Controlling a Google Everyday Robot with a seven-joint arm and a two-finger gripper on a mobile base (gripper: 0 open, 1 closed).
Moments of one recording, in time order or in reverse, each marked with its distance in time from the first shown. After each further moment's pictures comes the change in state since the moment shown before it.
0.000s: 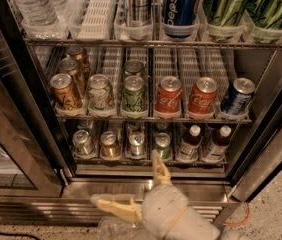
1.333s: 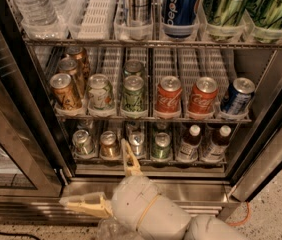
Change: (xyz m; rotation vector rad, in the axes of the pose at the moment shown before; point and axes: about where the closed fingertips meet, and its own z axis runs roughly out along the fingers) arm -0.021 0.056 0.040 -0.128 -0.027 -0.156
